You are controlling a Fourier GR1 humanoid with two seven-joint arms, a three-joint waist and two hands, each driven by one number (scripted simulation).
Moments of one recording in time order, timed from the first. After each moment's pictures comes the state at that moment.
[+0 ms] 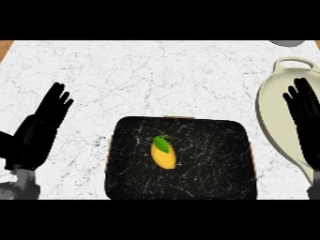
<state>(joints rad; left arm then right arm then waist) -0.07 0.30 -0.07 -1.68 0.32 0.12 0.20 -0.05 -0.35 0.02 -1.71 -0.26 -0.17 0.11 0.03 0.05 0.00</state>
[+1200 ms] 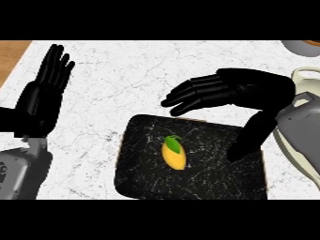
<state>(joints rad) -0.31 0.26 -0.06 -1.62 0.22 0.17 0.09 -0.77 -0.52 0.43 -1.47 0.01 0.63 -0.54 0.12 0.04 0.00</state>
